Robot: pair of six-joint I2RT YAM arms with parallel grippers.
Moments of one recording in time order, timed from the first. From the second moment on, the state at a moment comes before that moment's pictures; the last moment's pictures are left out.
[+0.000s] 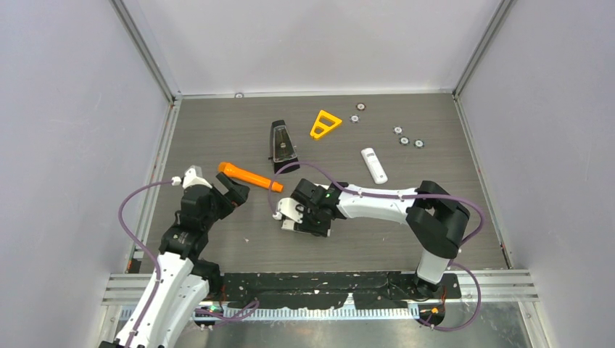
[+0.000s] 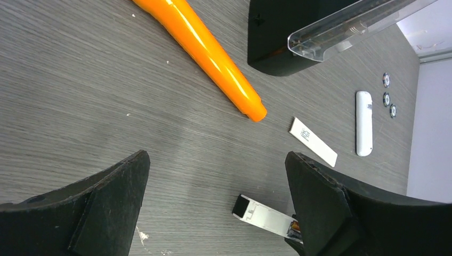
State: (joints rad) left arm -0.21 0.56 0.45 -0.41 -0.07 -0.79; right arm 1.04 1.74 1.12 -0.57 -0.10 -0.40
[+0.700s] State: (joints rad) left arm -0.19 0.61 0.46 -0.39 -0.02 -0.78; right arm 1.02 1.74 1.15 -0.62 -0.14 -0.42
